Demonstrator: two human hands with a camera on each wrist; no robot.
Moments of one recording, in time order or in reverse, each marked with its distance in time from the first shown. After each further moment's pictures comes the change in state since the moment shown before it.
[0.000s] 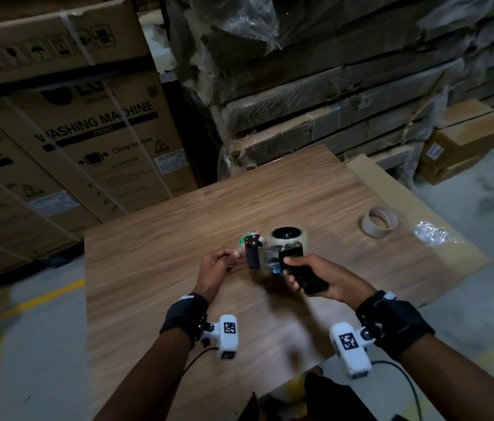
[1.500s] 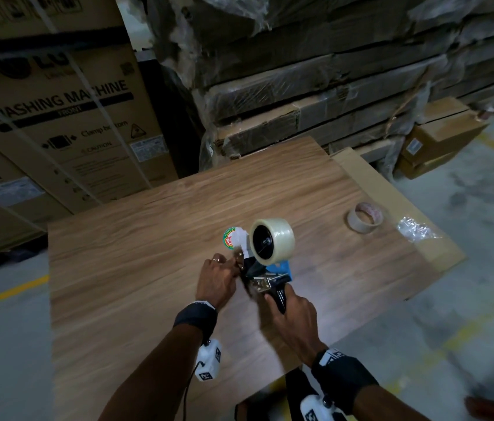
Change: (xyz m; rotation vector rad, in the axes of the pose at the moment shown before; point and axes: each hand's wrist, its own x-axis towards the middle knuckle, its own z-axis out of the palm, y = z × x) left_hand 0.025 -0.070 0.005 1.633 -0.169 0.613; right_hand 0.034 0.124 0.010 -1.033 0.697 -0.550
